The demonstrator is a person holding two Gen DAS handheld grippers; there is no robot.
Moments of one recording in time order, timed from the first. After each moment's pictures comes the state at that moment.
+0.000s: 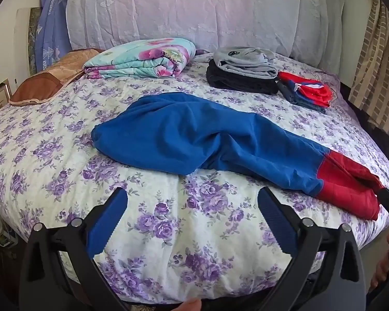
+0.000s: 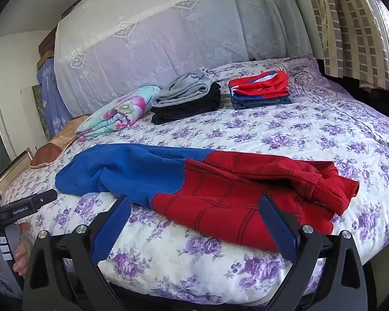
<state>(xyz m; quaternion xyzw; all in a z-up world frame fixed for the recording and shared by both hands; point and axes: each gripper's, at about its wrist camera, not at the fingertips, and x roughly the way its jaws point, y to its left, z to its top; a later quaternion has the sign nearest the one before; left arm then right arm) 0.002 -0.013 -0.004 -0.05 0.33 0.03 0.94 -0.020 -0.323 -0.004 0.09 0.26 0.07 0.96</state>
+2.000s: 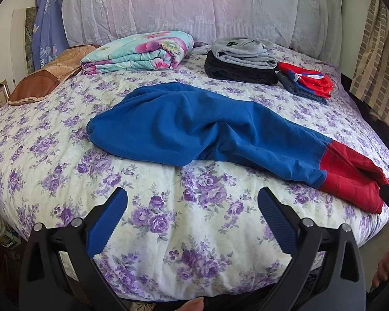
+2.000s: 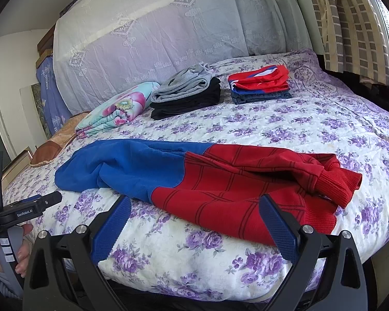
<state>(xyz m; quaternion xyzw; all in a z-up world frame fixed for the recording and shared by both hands) 0.004 -0.013 -0.018 -0.05 0.35 0.03 0.94 -0.021 -0.320 -0.012 0.09 0.27 0.07 0.96</state>
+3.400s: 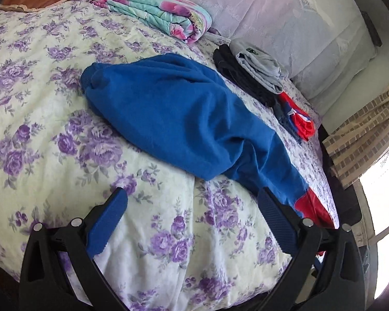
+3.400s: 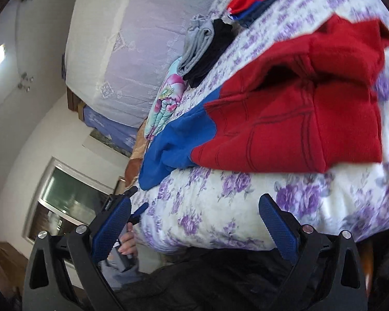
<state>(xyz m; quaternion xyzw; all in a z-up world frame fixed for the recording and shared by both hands) 0.058 0.092 -0.053 -0.28 0.39 -0.07 0.88 -0.024 -0.400 -0.093 0.44 0.37 0.26 0.78</state>
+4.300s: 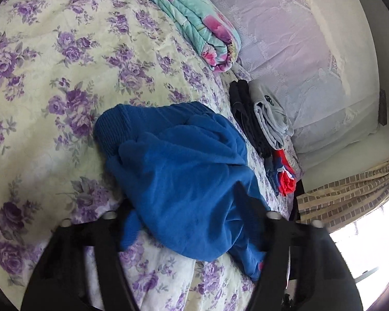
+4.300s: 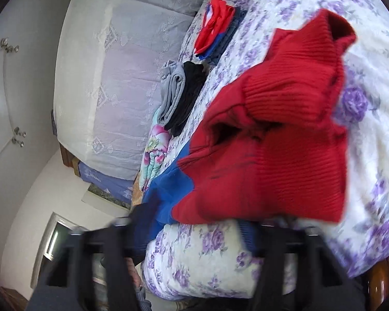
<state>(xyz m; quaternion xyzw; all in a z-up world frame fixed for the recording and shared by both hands) 0.127 0.170 -0.064 -0.45 0.36 -0.08 0.81 -0.008 -0.439 -0.105 0.52 0.28 0.16 0.79</state>
